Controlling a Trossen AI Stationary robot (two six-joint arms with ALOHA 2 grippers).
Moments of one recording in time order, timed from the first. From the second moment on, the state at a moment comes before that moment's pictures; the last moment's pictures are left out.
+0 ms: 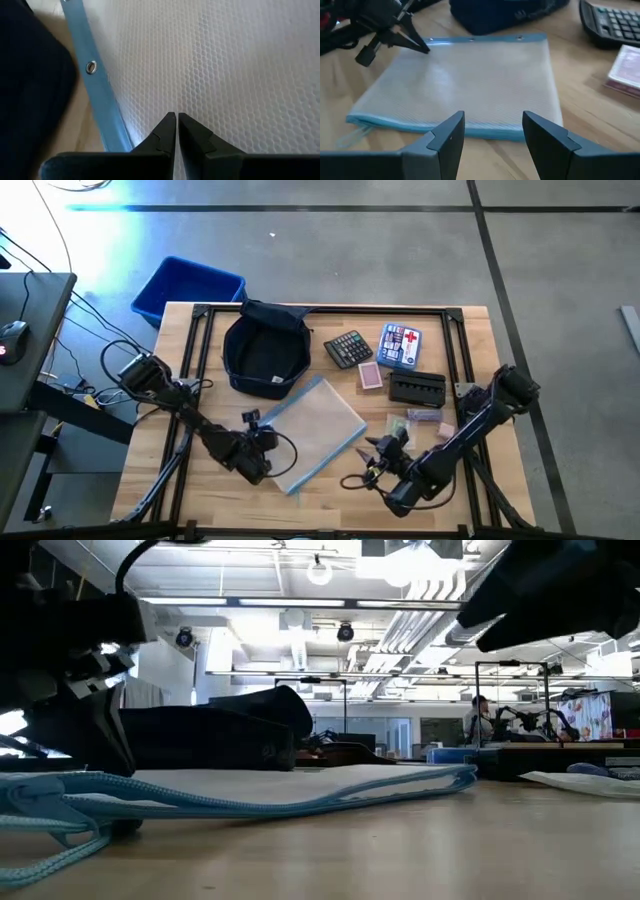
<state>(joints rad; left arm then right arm) -0.67 1.73 0.88 -0.59 -0.67 -0.79 0.77 1.79 1.13 -0.57 1.01 1.37</state>
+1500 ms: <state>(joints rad) -0.74 2.12 1.41 -0.68 -0.68 -0.67 0.75 1.79 1.13 -0.53 0.99 1.30</state>
